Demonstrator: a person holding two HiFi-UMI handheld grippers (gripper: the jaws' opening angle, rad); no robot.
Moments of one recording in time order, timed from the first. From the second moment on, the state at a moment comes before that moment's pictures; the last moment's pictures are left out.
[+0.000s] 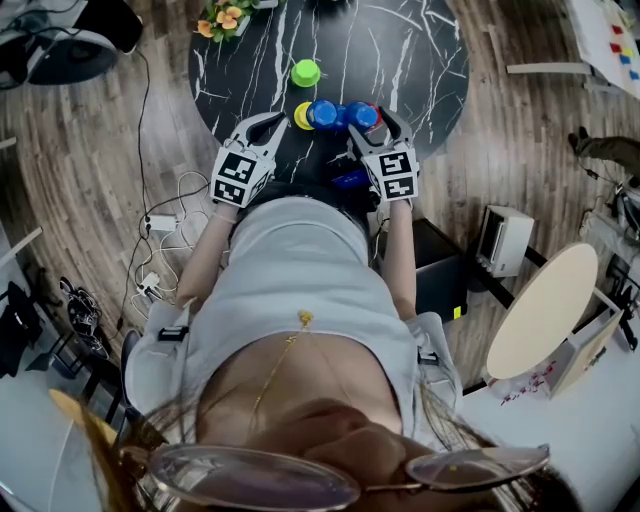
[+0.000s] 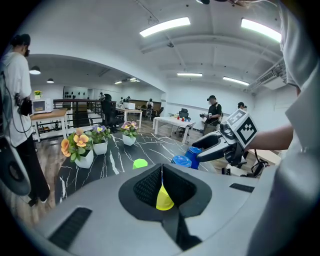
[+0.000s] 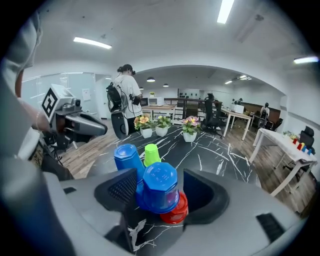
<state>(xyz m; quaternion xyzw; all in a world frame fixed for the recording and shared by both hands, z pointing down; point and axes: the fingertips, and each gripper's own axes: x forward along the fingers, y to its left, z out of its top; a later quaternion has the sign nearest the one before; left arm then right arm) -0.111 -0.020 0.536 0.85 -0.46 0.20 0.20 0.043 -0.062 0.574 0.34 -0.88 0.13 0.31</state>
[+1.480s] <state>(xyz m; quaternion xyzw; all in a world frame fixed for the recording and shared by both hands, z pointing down) -0.115 -0.077 0.595 0.83 -0.46 0.22 0.20 0.076 -0.048 0.523 0.43 -0.87 0.11 0.21</state>
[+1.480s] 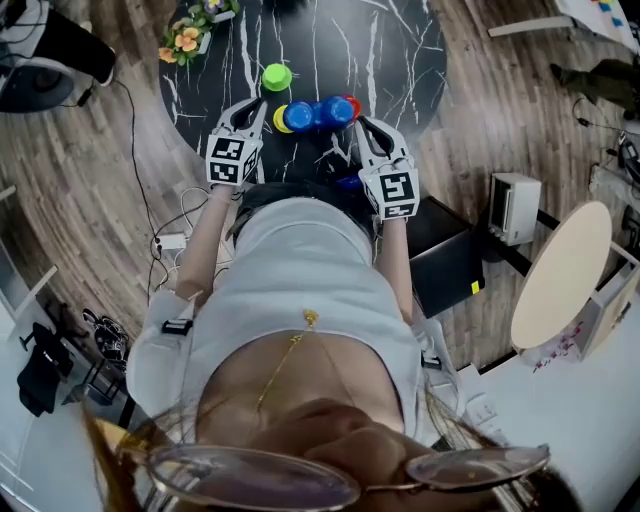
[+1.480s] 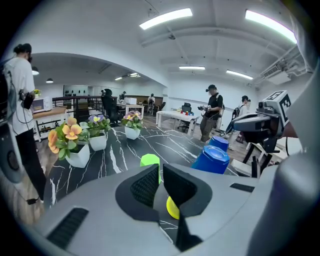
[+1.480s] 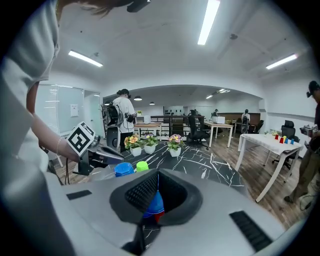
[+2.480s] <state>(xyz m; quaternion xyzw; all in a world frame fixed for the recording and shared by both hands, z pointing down) -0.098 -0.143 0.653 0.83 -0.42 0.32 0.17 0.126 -0.031 0.540 0.49 -0.83 0.14 0.23</state>
